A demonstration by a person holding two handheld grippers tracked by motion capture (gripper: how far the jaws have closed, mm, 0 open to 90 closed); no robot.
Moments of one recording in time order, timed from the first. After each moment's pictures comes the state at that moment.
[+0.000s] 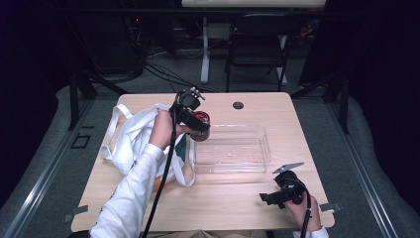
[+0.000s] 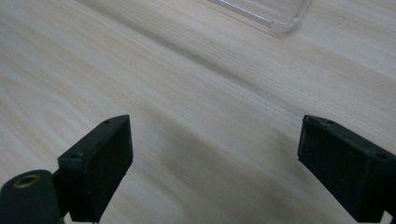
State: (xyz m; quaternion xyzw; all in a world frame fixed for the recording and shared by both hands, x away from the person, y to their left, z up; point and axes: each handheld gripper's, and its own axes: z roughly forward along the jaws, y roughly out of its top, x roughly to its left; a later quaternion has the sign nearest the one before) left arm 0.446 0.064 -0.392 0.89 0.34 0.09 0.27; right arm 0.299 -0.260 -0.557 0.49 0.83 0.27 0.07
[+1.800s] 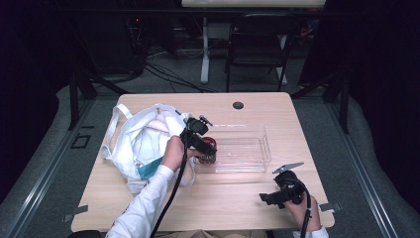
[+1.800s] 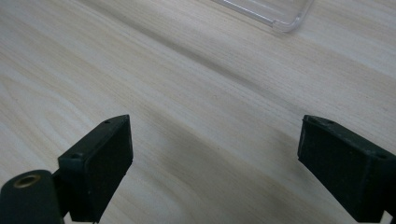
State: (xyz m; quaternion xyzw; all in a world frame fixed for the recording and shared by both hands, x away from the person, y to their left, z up) left arm 0.432 0.045 -0.478 0.90 0.36 0.03 0.25; right arm 0.300 -0.260 -0.556 0.49 0.83 0.26 0.07
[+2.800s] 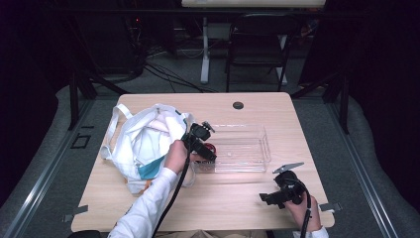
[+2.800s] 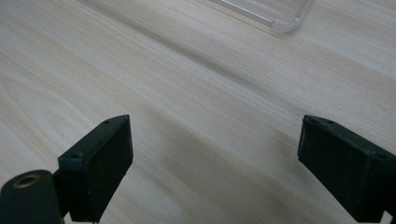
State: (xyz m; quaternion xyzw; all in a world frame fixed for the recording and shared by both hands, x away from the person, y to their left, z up) left arm 0.434 0.038 -0.500 0.91 0.36 0.02 0.21; right arm 0.300 -0.260 -0.557 0.49 0.83 0.26 0.07
